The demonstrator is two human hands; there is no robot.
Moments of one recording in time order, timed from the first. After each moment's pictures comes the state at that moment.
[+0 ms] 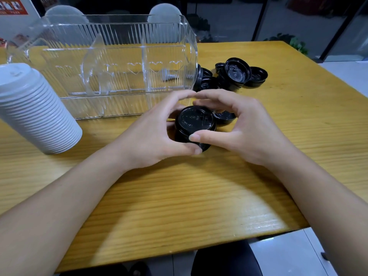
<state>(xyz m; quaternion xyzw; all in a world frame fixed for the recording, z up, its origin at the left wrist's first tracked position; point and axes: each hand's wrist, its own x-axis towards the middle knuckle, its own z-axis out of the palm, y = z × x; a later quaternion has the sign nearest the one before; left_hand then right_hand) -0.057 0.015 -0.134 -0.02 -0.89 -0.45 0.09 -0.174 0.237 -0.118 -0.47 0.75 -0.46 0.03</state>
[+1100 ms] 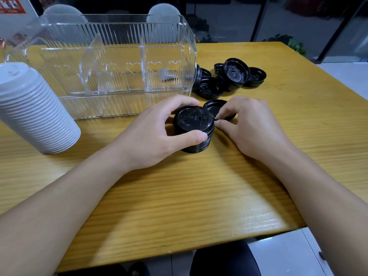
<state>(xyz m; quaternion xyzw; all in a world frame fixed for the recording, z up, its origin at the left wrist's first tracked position) -0.053 0.020 -0.129 -0.01 -0.90 -0.43 0.12 -0.200 0.238 -0.134 -0.36 0.89 -0.28 -0.07</state>
